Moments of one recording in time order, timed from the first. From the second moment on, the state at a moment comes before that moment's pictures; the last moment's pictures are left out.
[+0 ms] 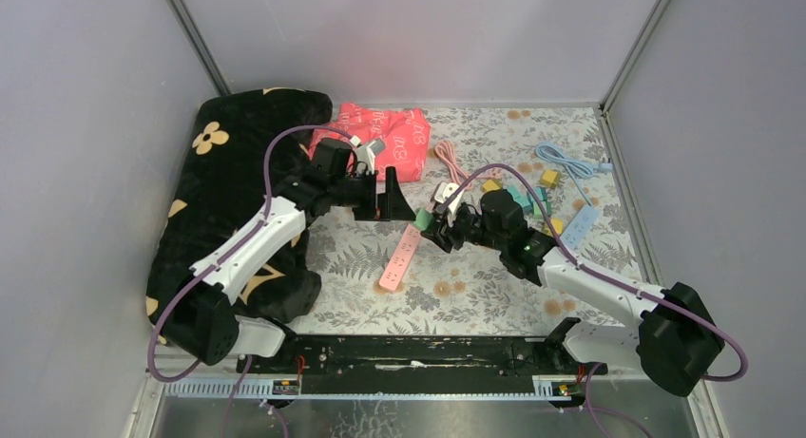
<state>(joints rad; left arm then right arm) -0.45 1.35 1.10 -0.47 0.64 -0.52 0.72 1.18 0.66 0.16 -0.34 -0.24</state>
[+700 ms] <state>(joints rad) -0.48 1.41 1.10 -0.36 0.76 -0.56 0.77 1.18 0.62 0.28 -0.33 -0.31</state>
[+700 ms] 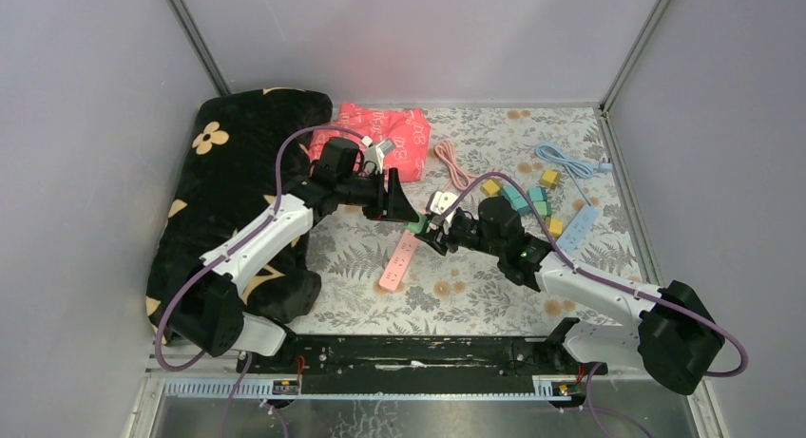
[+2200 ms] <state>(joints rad) -0.63 1.40 1.16 -0.60 0.16 -0.34 0.72 1.35 0.65 0.27 -0.04 0.48</state>
